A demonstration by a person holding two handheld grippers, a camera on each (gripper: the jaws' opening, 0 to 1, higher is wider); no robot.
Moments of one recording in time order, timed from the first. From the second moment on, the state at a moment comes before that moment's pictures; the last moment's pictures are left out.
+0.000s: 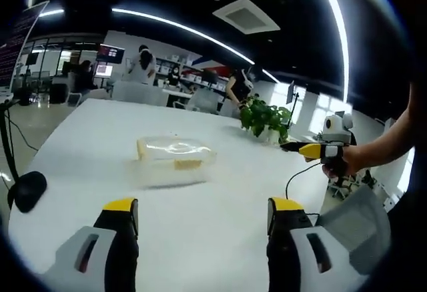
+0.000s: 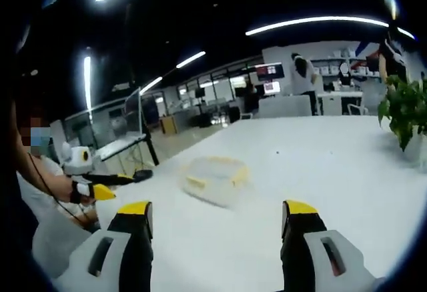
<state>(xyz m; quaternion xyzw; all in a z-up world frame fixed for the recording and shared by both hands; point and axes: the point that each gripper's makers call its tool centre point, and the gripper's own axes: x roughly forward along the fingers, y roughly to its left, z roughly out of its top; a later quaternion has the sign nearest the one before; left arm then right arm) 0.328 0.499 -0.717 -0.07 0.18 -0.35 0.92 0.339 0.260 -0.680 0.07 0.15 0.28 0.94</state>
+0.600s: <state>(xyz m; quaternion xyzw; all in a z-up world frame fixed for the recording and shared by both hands) 0.291 0.490 -0.723 -0.08 0.20 -0.34 0.92 0.295 0.243 -0.698 0.06 0.17 0.27 0.95</state>
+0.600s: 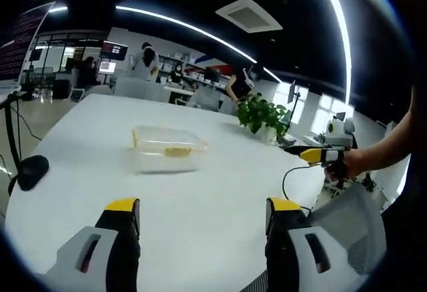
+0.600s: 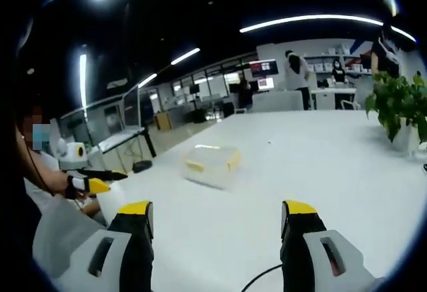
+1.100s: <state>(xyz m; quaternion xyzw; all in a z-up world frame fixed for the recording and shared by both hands) 0.279 0.479 -0.719 -0.07 0.19 -0.34 0.92 0.269 0.249 -0.703 0.03 0.18 0.29 0.94</state>
